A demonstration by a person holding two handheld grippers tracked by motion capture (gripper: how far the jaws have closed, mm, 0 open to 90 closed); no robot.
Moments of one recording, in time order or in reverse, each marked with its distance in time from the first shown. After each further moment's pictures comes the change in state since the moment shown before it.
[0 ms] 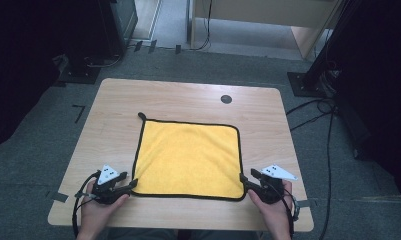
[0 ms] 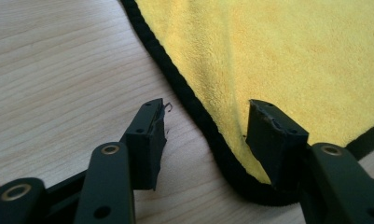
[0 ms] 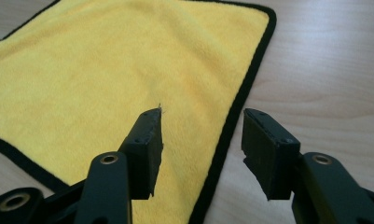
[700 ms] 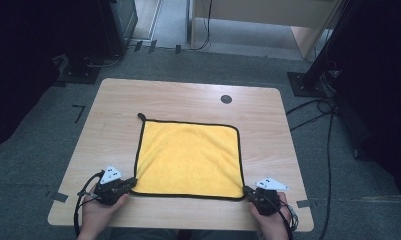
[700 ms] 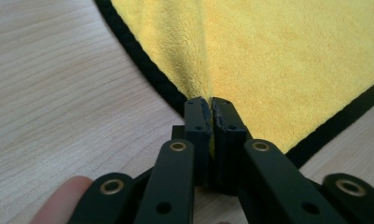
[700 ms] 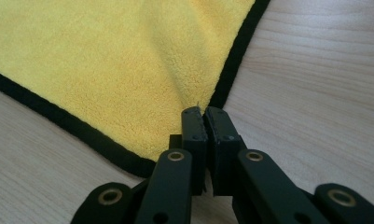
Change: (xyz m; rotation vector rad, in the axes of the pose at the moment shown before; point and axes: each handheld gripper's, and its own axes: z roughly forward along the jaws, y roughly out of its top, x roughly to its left) left arm -0.006 0.001 0.000 0.035 -0.065 0.060; right arm 0.002 -0.044 0.006 0.152 -0.011 -0.042
